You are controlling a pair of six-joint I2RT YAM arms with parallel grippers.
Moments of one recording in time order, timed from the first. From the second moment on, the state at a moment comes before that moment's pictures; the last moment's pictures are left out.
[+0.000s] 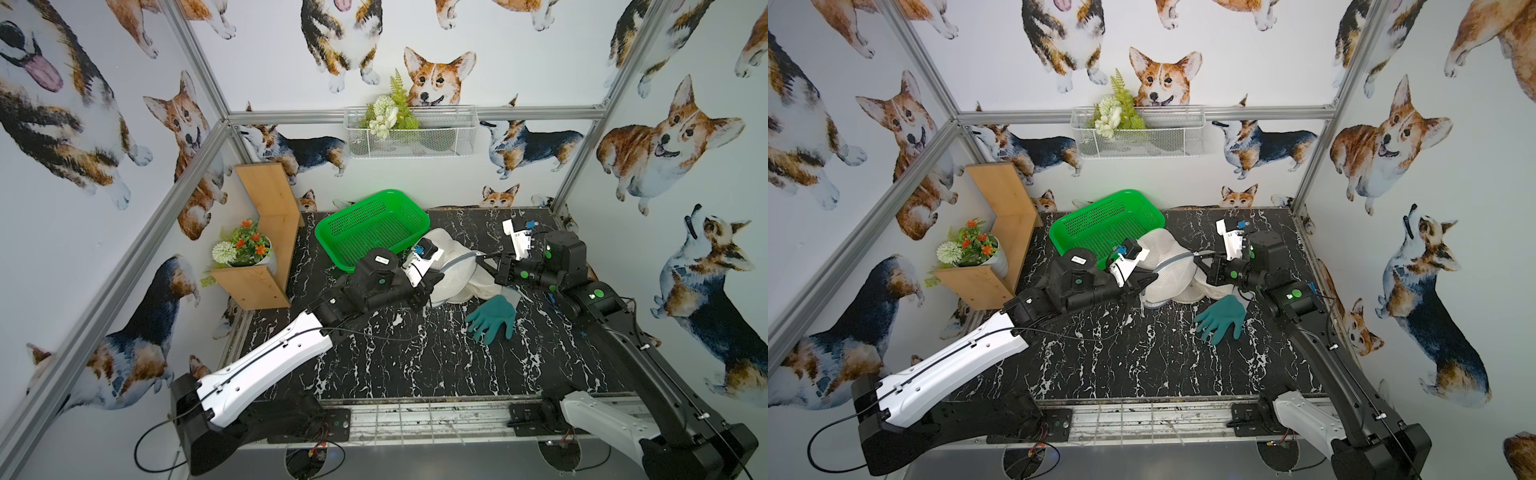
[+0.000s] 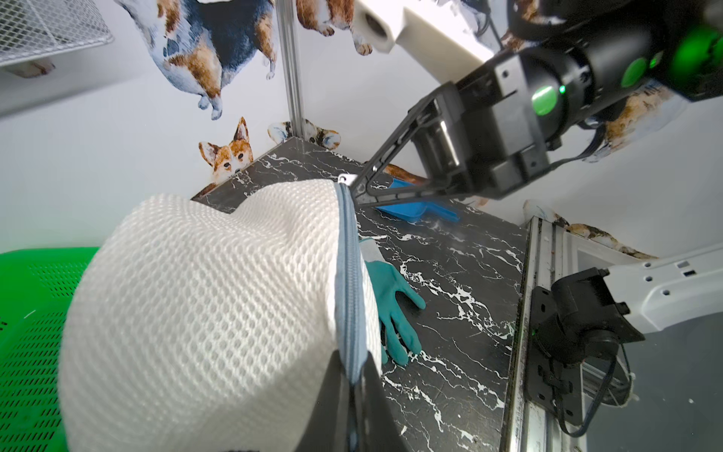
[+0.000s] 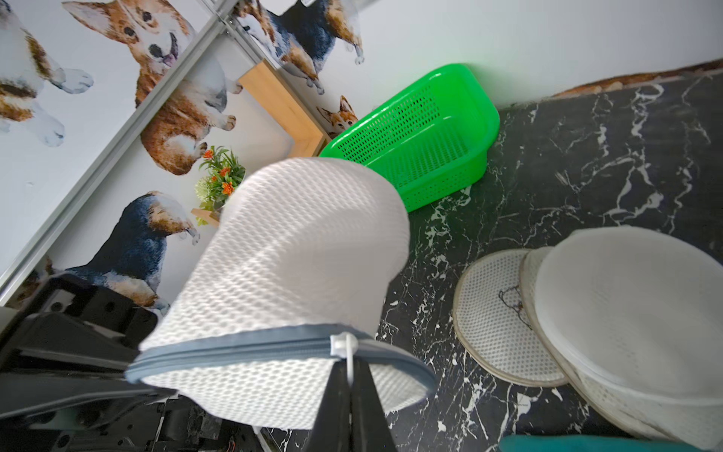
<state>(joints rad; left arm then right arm) -0.84 1.15 1.12 -0.27 0.18 0.00 0.27 1.00 1.03 -0.46 -0.50 0.45</state>
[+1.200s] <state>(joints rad) -0.87 1.29 1.26 -0.55 -0.10 0.02 0.33 1.00 1.09 -0.50 -0.49 0.41</state>
